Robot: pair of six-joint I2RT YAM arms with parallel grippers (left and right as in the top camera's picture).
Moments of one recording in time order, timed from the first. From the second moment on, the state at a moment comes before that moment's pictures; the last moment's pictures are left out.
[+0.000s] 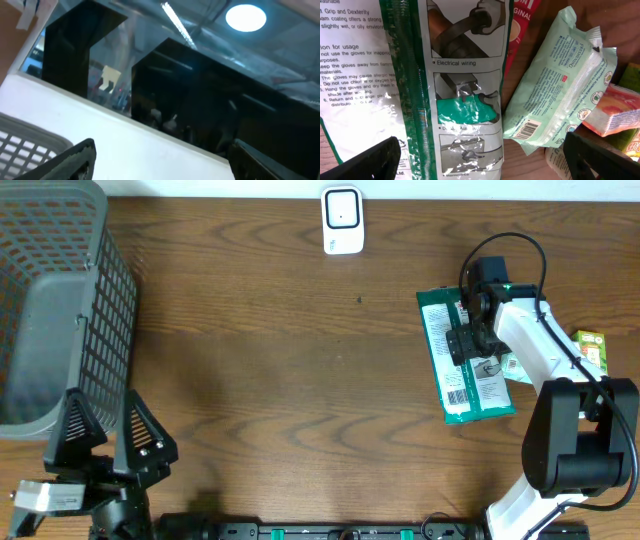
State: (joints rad) left arm 0.03 0.03 0.53 0.06 -0.04 -0.48; right arm 0.05 1.86 1.29 -0.89 0.32 -0.11
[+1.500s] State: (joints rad) left arm 0.02 0.01 0.01 0.17 -0.05 -0.40; right arm 0.05 1.86 1.29 -0.89 0.32 -0.11
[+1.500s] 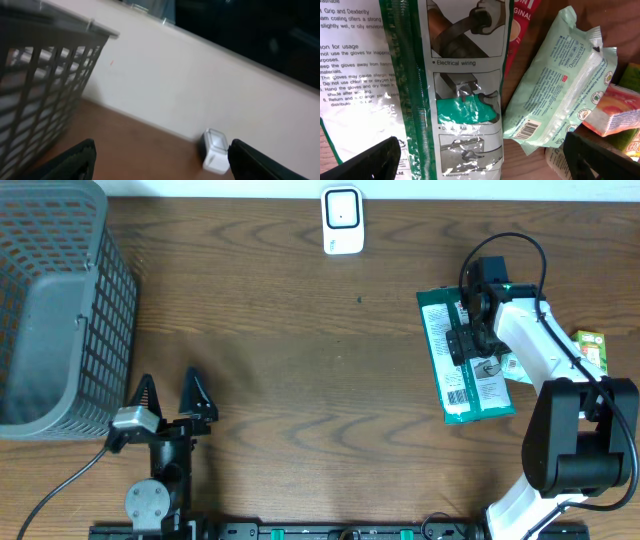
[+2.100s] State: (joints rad) left arm 0.02 0.01 0.01 -0.09 -0.06 -0.13; right arm 0.05 1.86 1.29 -0.89 0.32 -0.11
